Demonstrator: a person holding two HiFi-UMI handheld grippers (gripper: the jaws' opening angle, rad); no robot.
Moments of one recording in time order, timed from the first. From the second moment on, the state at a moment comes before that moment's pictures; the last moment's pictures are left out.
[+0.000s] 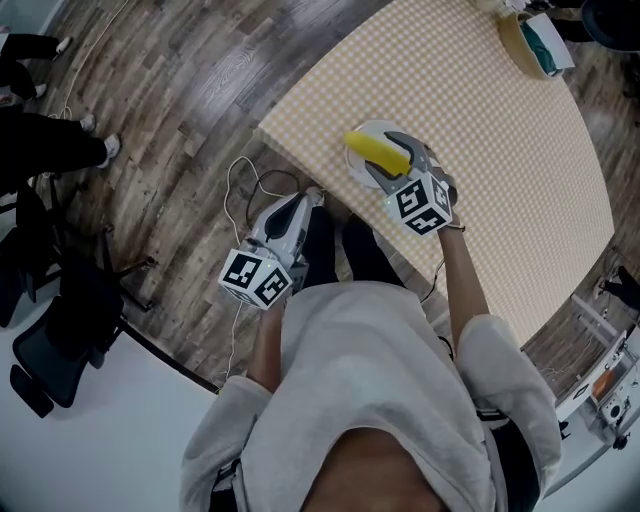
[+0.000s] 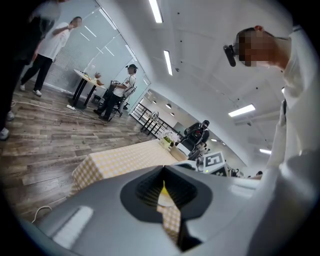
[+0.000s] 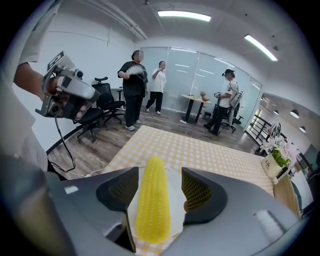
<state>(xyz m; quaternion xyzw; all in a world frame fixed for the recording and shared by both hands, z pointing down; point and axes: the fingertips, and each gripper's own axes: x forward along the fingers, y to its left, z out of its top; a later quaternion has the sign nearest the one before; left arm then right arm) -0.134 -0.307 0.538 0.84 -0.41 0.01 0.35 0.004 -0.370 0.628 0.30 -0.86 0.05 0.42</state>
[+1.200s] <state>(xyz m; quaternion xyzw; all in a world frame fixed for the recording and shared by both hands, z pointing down) -0.035 -0.234 0.407 0.91 -0.37 -0.01 0.20 0.089 -0.244 0.420 0.47 -0.88 0.07 0.06</state>
